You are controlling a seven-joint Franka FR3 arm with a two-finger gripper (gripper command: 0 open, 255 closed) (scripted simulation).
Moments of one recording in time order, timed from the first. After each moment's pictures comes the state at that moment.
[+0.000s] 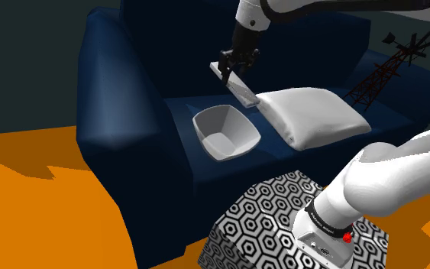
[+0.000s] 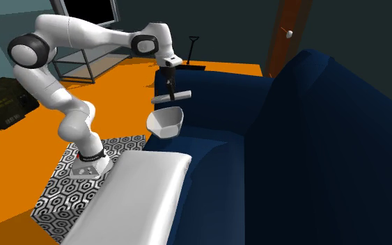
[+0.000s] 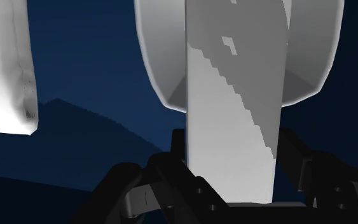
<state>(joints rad) -0.03 -0.39 0.17 -2.19 -0.03 1.91 0.32</state>
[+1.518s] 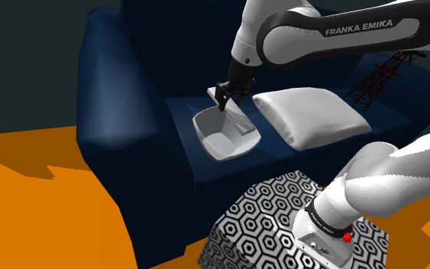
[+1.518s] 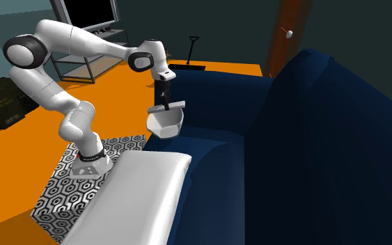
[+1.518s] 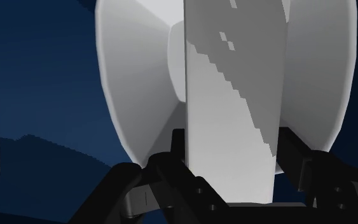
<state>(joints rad) 0.00 -0.44 0.21 -2.42 -0.01 2.08 0.38</state>
